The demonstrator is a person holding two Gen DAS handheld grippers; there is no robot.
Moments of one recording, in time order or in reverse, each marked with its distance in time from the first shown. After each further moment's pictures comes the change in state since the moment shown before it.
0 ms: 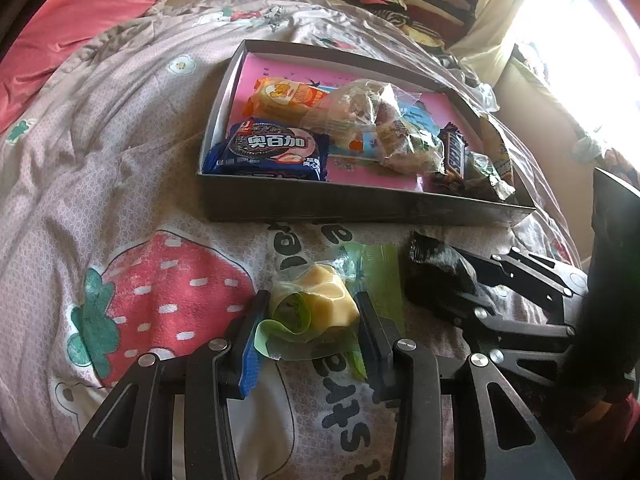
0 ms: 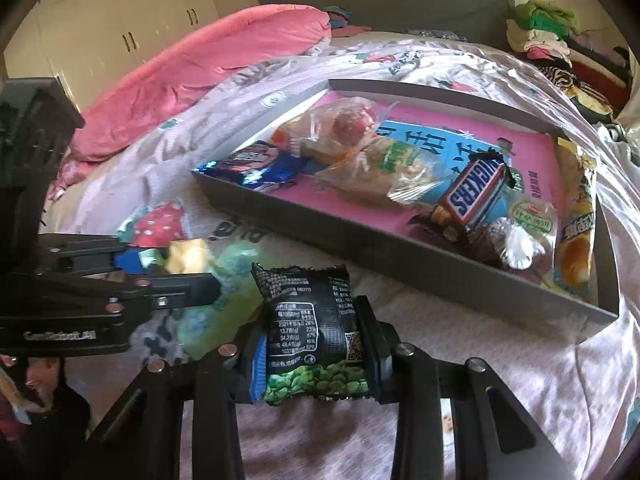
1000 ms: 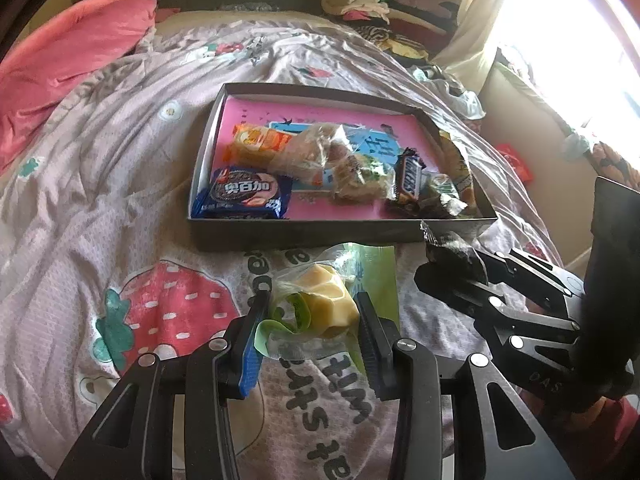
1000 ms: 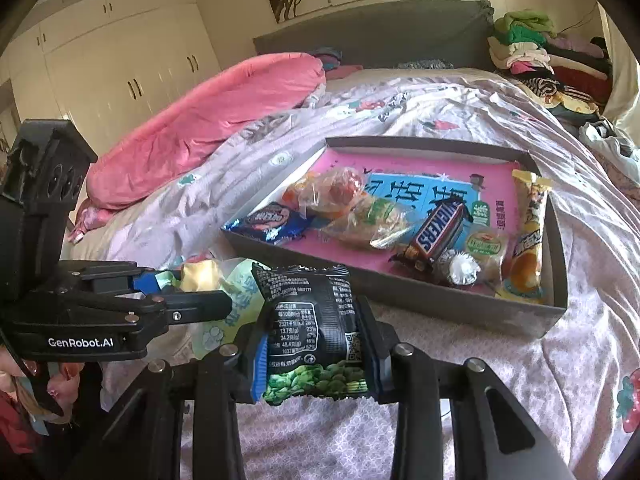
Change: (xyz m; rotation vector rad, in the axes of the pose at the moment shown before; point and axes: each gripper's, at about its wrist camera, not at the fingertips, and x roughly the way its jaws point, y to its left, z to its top) left arm -0.044 -0.028 0.005 0.053 -0.067 0.001; right arm -0.057 -0.007 0.002 0.069 -0.169 0.033
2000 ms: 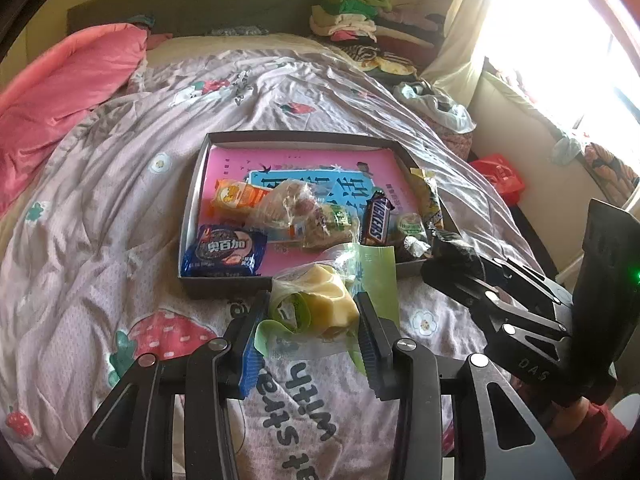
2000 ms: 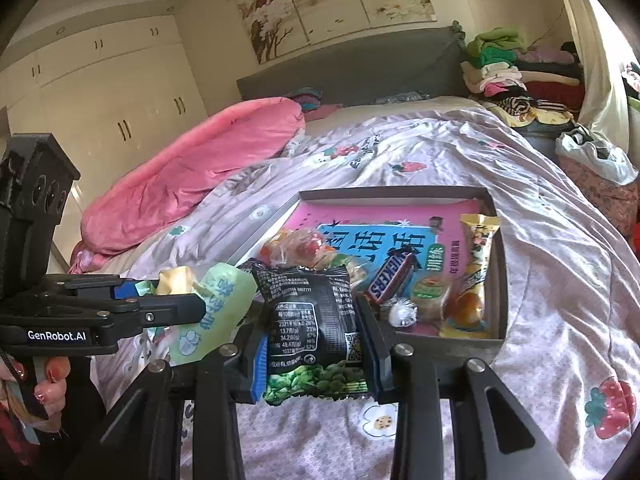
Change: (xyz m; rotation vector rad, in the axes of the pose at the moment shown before) left arm -0.029 -0.025 0.025 0.037 -0.069 0.001; right arm -0.039 -0.025 0.014 0.062 -0.144 -0.044
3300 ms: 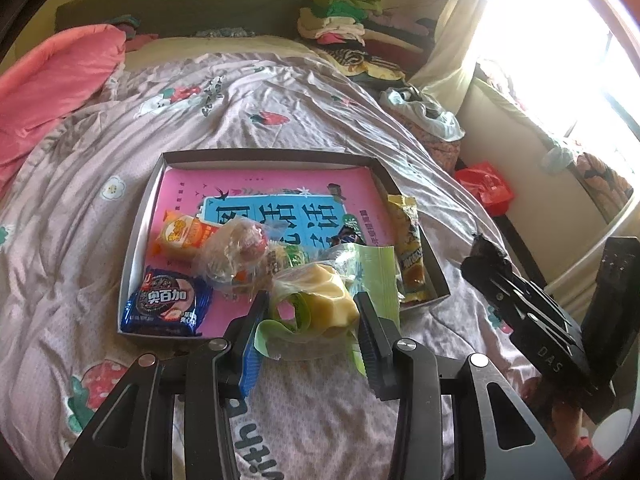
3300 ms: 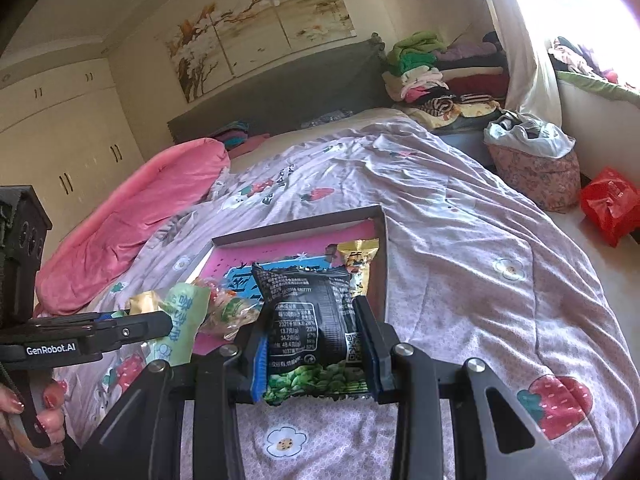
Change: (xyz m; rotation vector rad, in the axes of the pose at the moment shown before) left arm 0.039 -0.027 0.038 -0.014 -0.013 -0.053; right arm -0.026 -0.069 0.011 0.168 -0.099 -0.200
